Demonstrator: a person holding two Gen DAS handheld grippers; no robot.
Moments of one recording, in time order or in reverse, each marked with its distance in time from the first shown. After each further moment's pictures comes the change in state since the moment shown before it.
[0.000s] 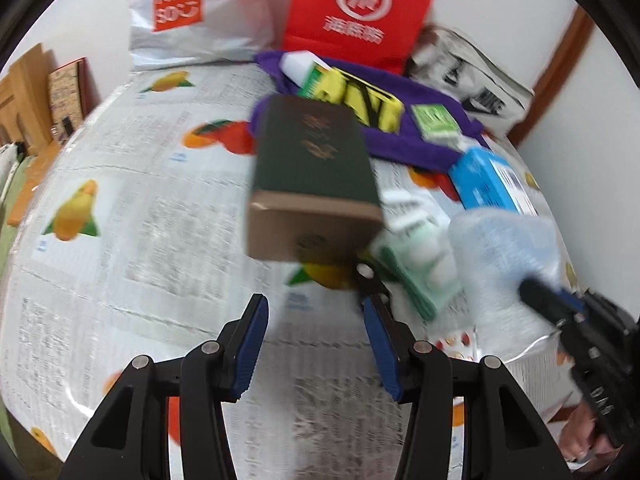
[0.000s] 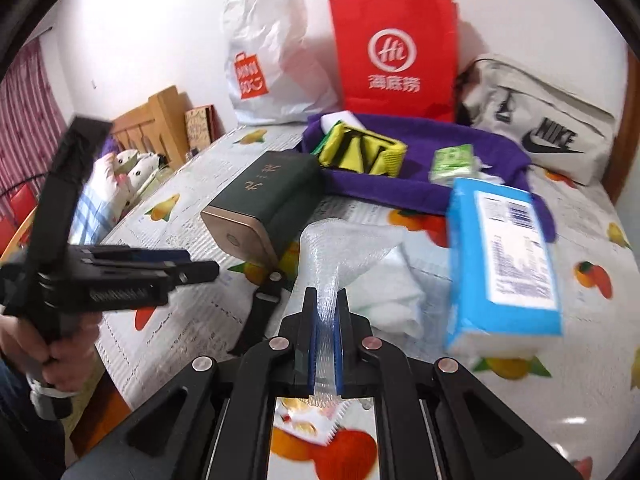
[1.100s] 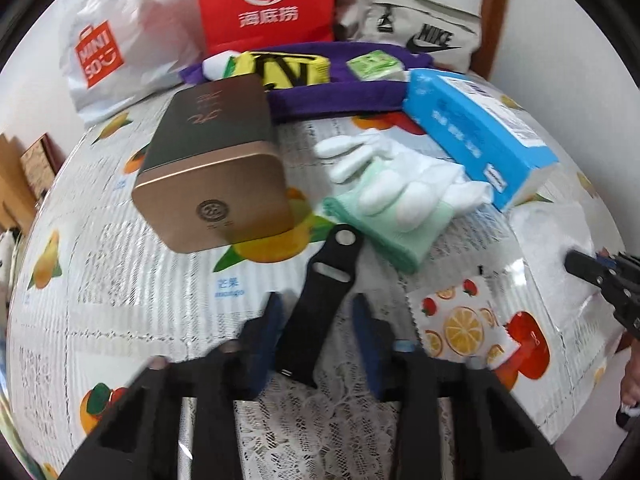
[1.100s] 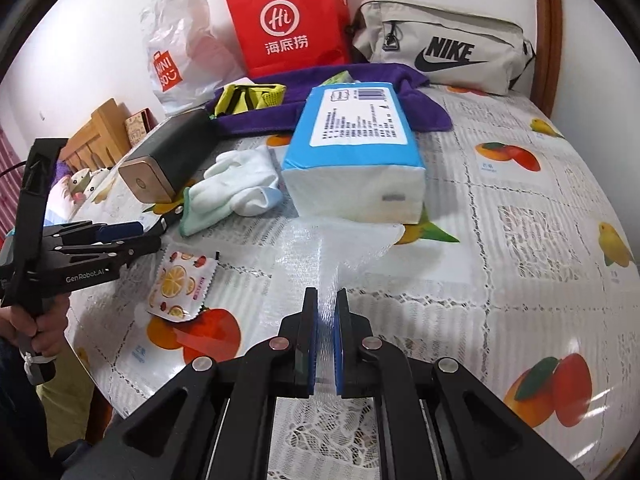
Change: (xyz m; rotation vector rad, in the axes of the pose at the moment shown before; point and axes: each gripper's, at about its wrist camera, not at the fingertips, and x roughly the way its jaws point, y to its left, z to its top) left arm 0.024 -0.050 -0.035 0.288 -0.032 0.070; right arm -0.018 -0.081 -0.087 0.182 0.056 -0.125
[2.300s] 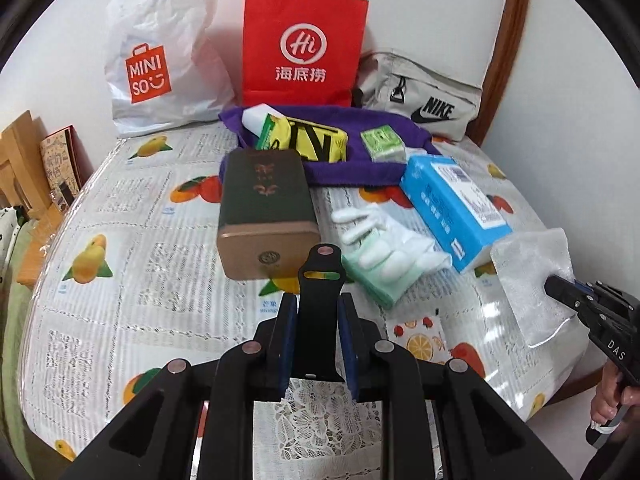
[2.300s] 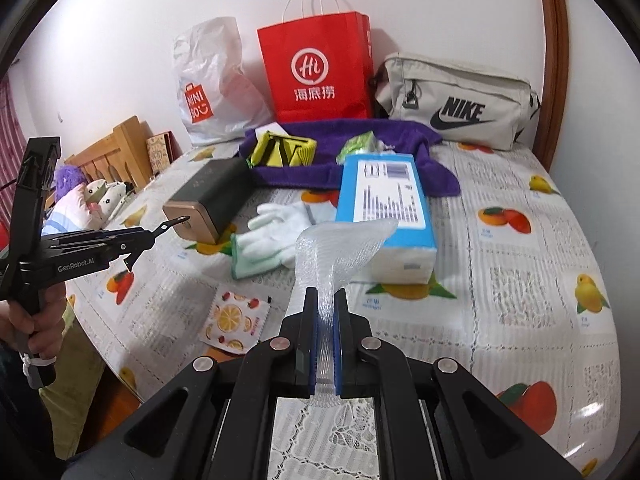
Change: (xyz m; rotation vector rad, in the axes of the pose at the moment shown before) left arm -0.077 0.032 0.011 -0.139 -0.138 -0.050; right arm -0.058 0.030 0.028 -0.061 -0.117 0.022
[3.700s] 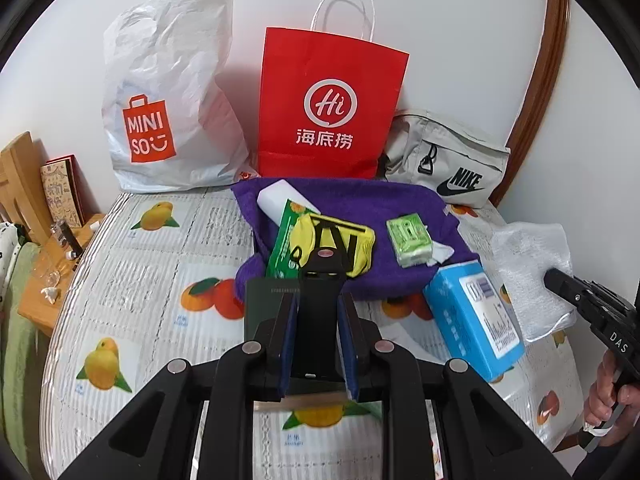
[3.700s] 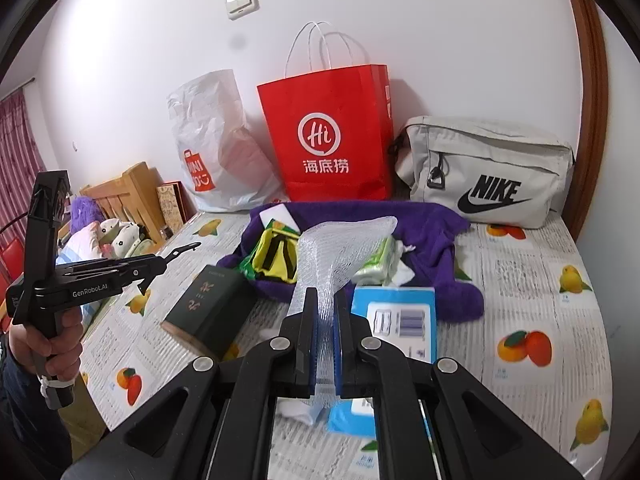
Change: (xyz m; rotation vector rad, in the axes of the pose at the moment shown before) left arm 0.023 0.026 0.115 -0.061 -0.071 0.014; right arm 0.038 -0.017 0.130 -0.006 -0.099 0.081
